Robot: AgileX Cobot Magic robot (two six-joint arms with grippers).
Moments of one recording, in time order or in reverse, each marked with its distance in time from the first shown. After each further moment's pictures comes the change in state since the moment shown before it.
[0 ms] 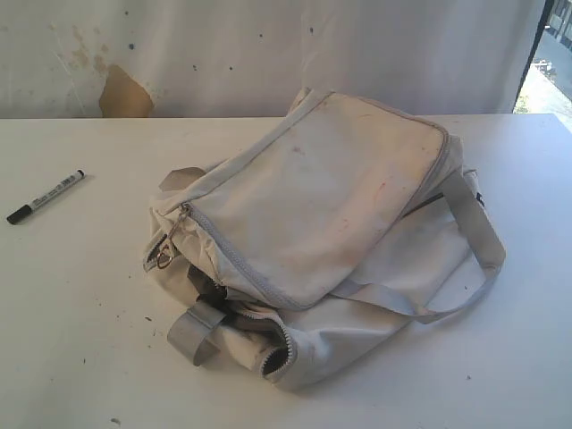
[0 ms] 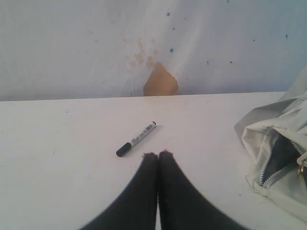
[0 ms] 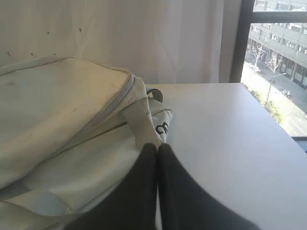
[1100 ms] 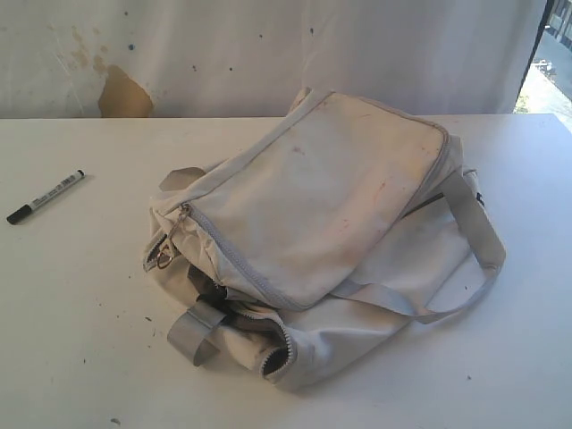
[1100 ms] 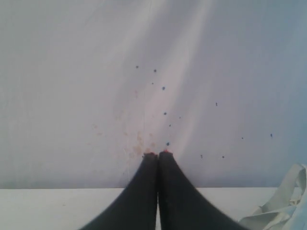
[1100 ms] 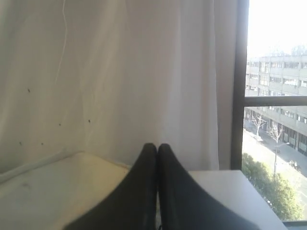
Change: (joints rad) left arm 0.000 0.000 -0.215 0.000 -0.079 -0.029; right arm 0.000 0.000 -0.142 0.003 -0.150 0.020
